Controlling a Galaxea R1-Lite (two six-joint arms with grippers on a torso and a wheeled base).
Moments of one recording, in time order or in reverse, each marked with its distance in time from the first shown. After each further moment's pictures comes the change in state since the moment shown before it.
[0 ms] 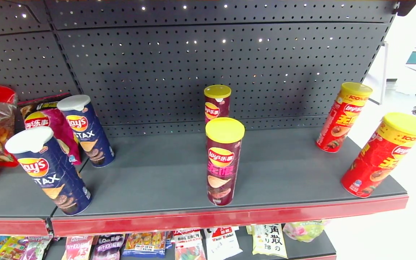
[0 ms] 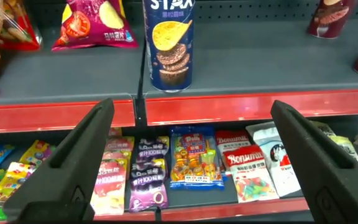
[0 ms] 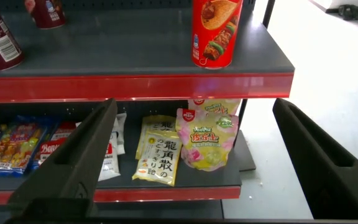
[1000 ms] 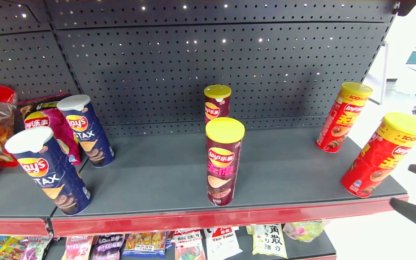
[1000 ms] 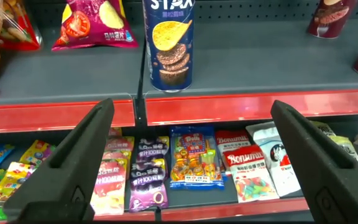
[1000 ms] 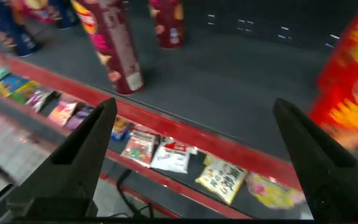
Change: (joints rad) left arm 0.000 0.000 0.000 0.000 0.000 0.000; right arm 0.347 0.821 -0.512 -0.132 0.224 -0.011
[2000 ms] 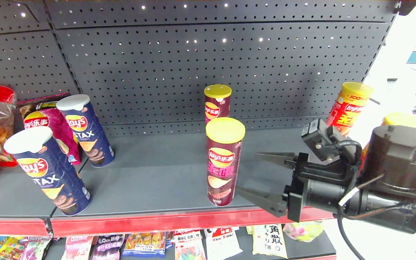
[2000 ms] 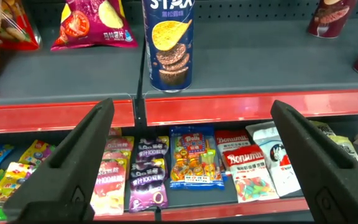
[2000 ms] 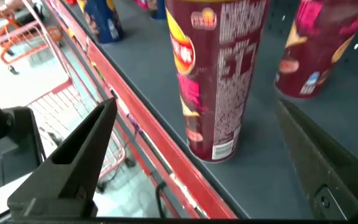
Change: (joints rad) left arm 0.000 0.000 0.000 0.000 0.000 0.000; right arm 0.312 0.768 -0.023 -0.725 0.075 -0.030
